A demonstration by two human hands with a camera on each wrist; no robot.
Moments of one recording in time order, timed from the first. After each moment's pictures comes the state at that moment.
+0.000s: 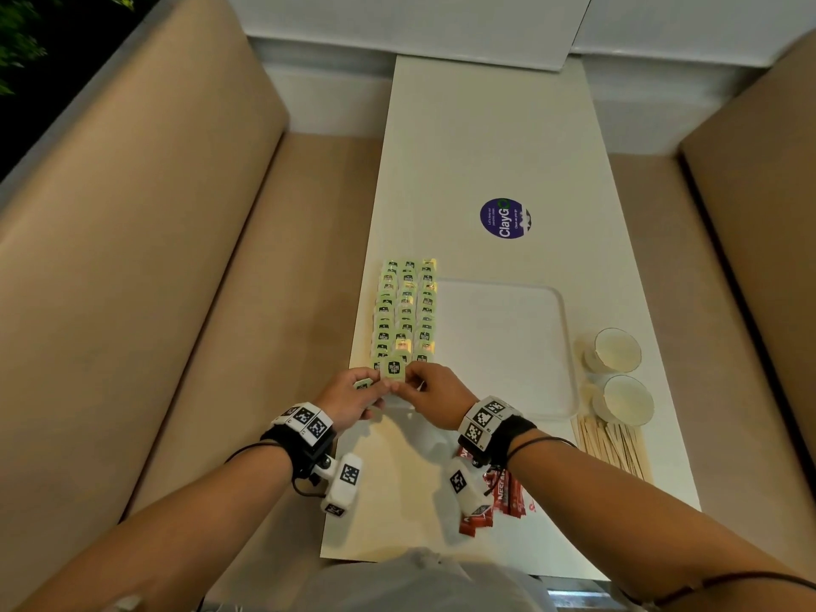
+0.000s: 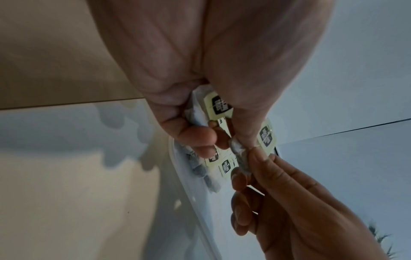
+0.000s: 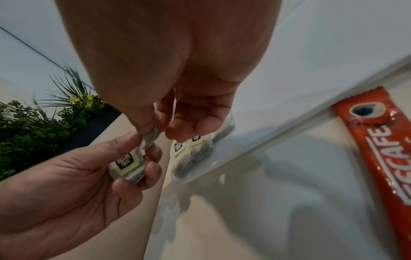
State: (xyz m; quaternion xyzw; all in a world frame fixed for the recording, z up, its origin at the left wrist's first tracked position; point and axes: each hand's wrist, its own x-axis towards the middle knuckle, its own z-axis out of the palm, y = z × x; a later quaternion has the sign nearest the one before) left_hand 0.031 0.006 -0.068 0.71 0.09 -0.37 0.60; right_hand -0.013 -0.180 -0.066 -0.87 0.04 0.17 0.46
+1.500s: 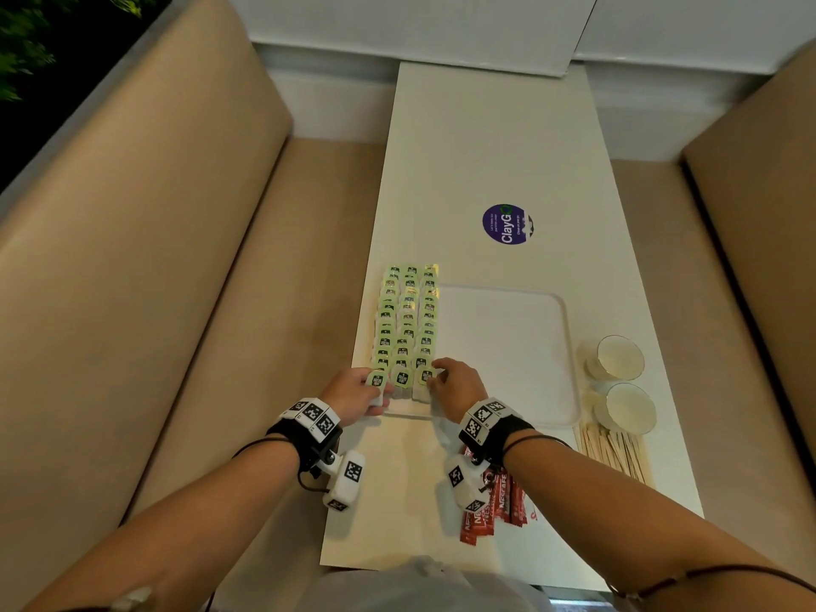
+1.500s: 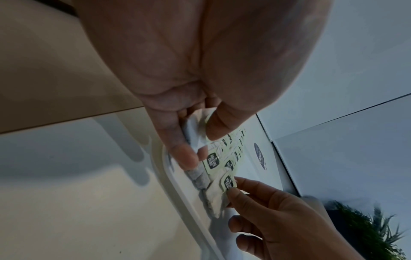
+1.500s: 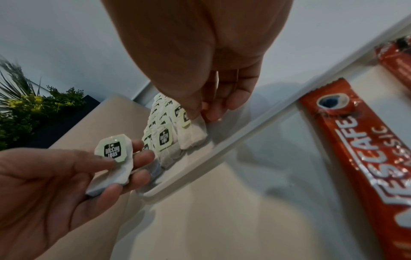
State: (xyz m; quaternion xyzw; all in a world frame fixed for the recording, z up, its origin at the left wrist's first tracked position) left_hand 0.049 -0.002 -0.072 0.73 0.09 -0.40 0.55; right_hand 0.002 -0.201 -0.092 -0.88 0.23 0.17 0.38
